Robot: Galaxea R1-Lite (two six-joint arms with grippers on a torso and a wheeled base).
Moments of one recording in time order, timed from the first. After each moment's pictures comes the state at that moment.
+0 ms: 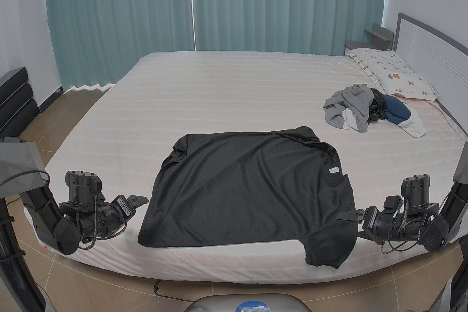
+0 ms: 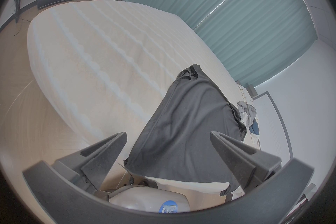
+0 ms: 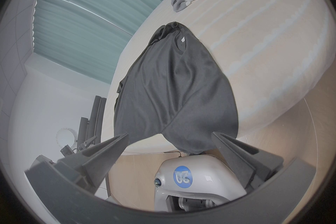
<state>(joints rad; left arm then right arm) -0.09 2.05 -0.39 -1.00 -0.14 -0.79 0.13 1.97 -0.26 -1.01 0.39 0.72</state>
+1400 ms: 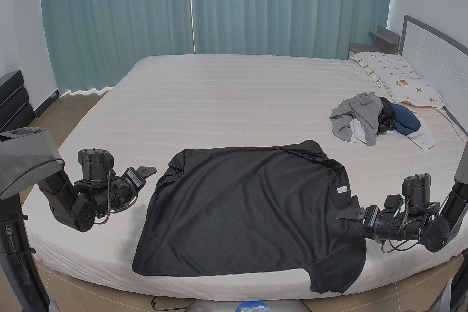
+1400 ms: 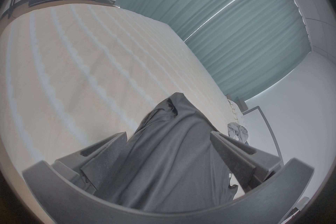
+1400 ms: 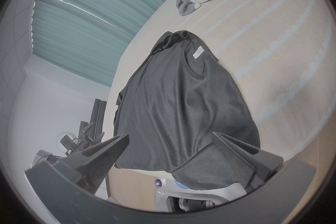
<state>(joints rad) -0.11 2.18 -0.72 -0.98 -0.14 -0.85 0.13 1.96 -0.26 -1.01 0.38 0.72</state>
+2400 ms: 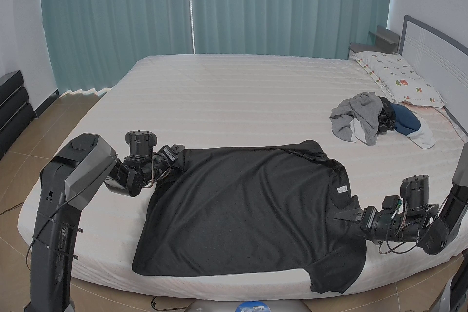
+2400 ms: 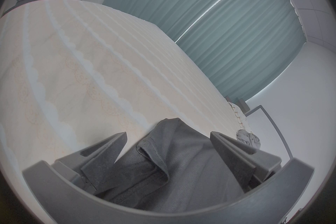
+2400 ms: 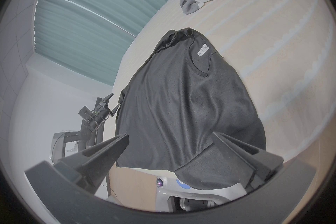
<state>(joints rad) -0.15 2.65 -1.55 -0.67 -0.10 -0.79 0.16 1.97 -0.25 -1.07 0.38 0.76</state>
